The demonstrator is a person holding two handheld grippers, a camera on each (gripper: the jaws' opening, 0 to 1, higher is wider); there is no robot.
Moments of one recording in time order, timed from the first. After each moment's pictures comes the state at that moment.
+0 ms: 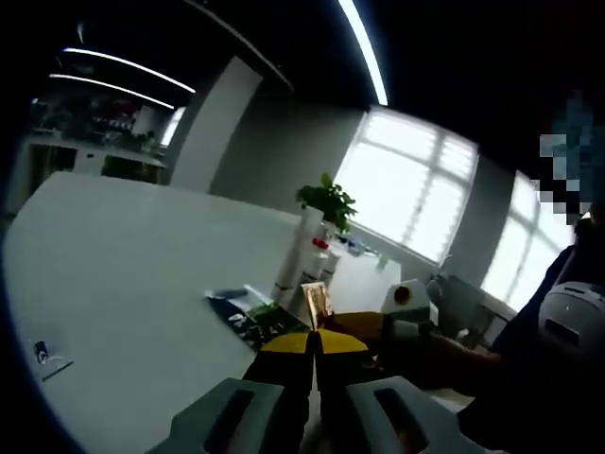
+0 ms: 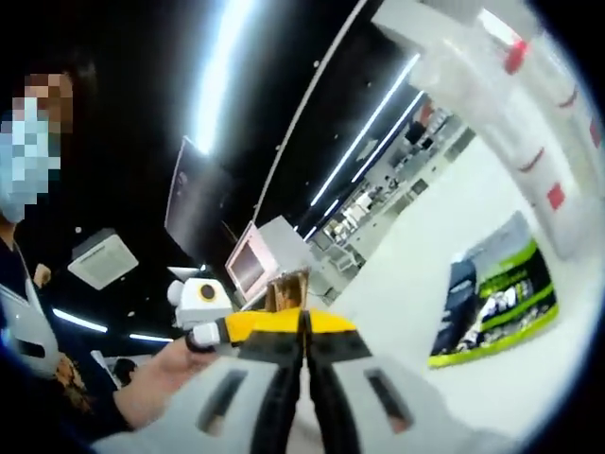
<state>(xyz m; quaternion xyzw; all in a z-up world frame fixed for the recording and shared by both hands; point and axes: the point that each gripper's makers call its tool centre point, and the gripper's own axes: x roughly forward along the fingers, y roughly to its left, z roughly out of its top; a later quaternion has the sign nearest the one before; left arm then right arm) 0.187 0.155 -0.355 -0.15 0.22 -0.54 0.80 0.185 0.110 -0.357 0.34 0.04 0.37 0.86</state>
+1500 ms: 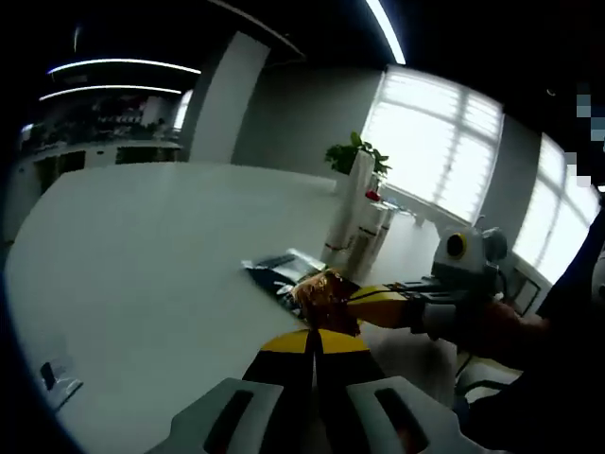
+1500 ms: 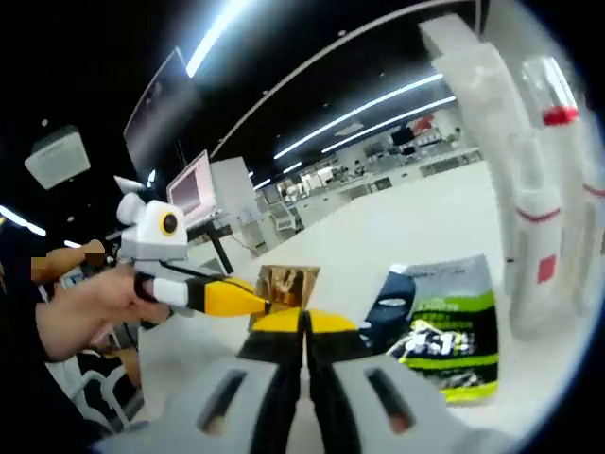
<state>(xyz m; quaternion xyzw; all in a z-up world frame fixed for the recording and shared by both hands) 0.234 0.142 -0.429 -0.03 0.28 -0.49 0.82 0.227 0.100 -0.422 0.09 0.11 0.30 0.94</state>
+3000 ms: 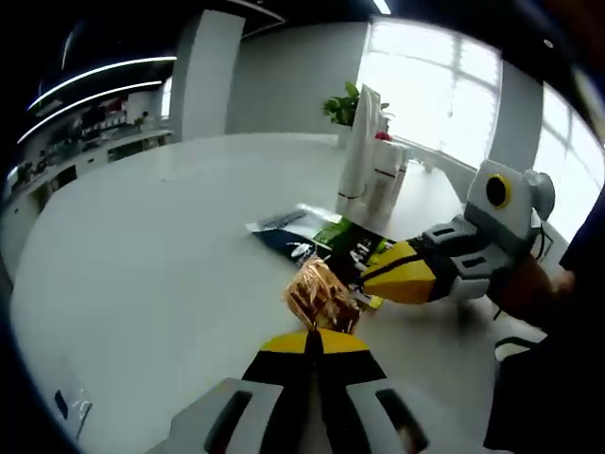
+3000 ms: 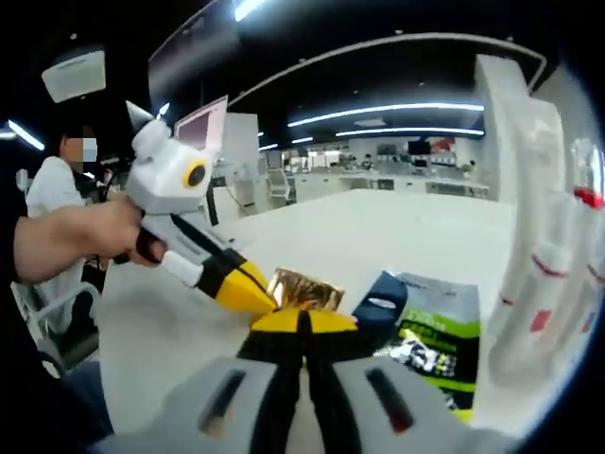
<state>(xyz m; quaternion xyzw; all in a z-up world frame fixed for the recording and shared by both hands) 0.240 0.142 -0.466 0.06 0.32 -0.49 0.81 0.231 0.108 -0.444 -0.06 0.13 0.32 0.94</state>
